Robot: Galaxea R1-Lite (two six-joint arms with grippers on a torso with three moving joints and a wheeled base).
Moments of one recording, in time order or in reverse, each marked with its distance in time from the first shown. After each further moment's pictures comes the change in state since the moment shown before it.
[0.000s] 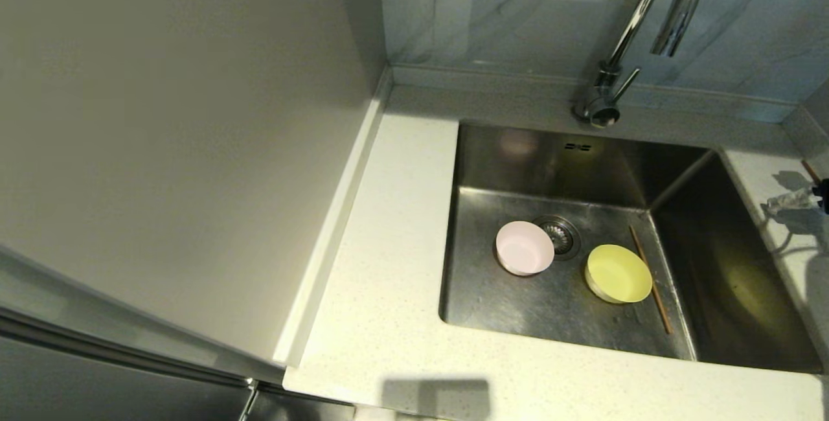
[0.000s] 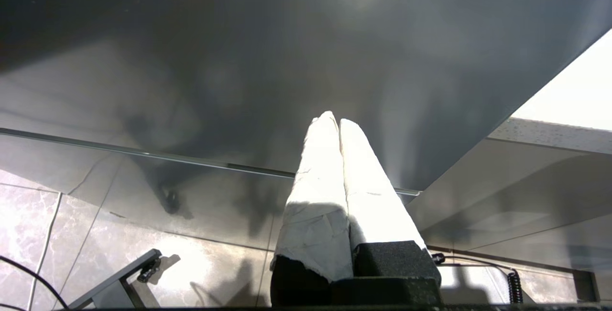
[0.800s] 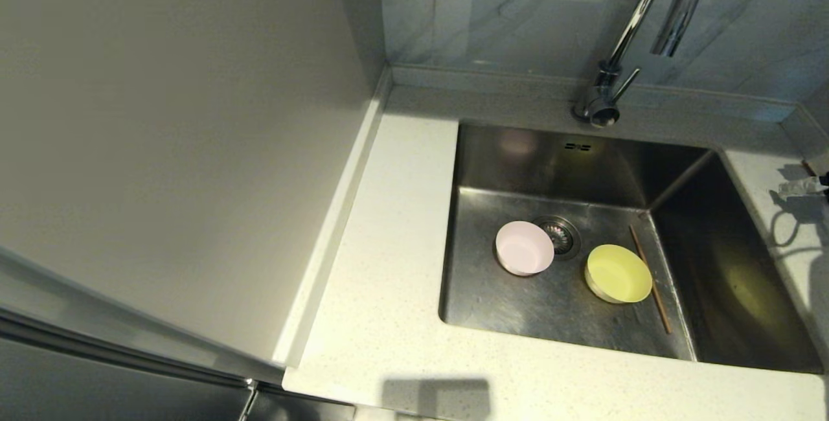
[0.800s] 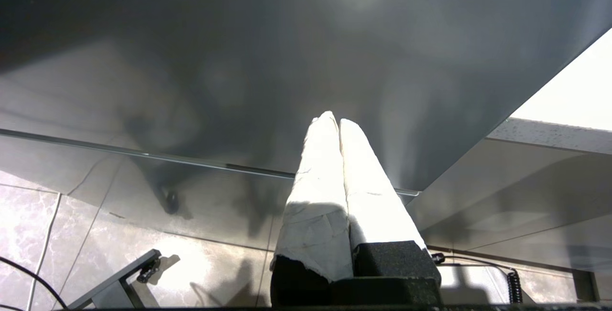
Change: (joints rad) left arm 0.000 0.000 0.000 0.000 0.000 0.000; right arm -0.015 0.016 0.001 -0.181 -0.048 -0.001
